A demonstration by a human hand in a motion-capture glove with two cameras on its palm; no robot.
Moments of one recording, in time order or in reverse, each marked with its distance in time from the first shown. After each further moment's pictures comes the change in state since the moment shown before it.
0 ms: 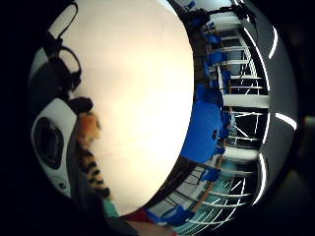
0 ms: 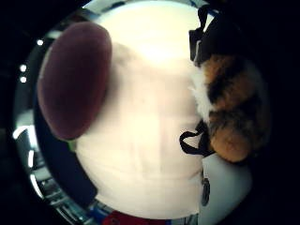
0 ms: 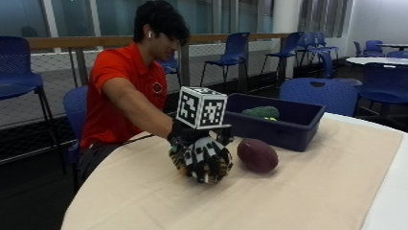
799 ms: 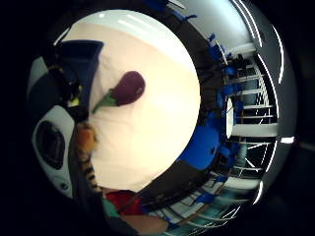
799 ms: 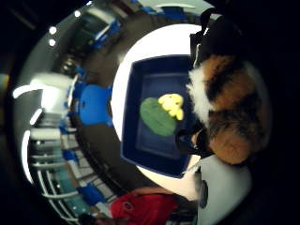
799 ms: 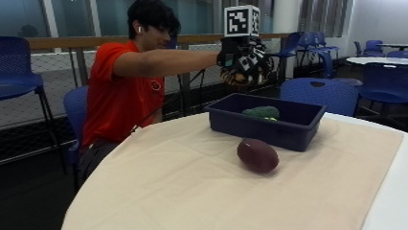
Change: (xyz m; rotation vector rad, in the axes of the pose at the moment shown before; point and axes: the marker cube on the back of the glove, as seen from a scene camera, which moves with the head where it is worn) arm -0.199 0.077 -0.238 0.166 -0.146 -0.349
